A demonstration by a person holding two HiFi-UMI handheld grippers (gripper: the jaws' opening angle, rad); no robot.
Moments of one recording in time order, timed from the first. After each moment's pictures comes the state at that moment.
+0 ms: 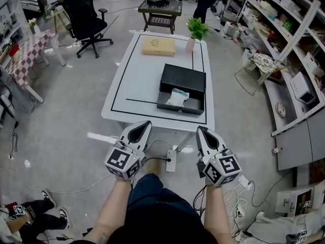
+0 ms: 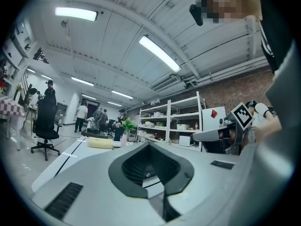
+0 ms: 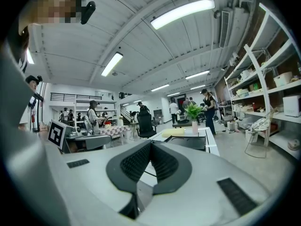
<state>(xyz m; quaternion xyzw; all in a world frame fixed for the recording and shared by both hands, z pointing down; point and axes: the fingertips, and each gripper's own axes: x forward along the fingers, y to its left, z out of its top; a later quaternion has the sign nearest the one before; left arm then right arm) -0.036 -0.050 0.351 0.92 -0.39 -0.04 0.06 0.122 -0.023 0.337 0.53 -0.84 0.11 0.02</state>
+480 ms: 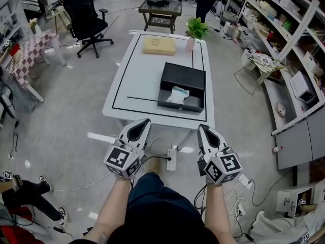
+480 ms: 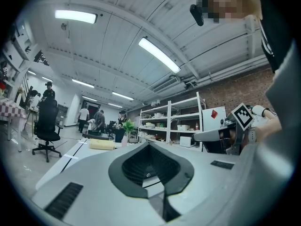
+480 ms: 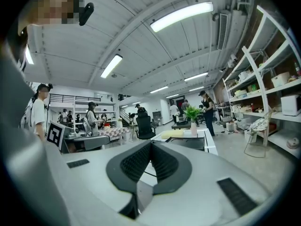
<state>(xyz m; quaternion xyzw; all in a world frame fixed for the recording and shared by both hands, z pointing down) -0.044 -0.038 0.344 0.92 -0.40 -0.04 0.05 0.123 -0.009 0.331 0.54 -0.84 0.10 0.01</state>
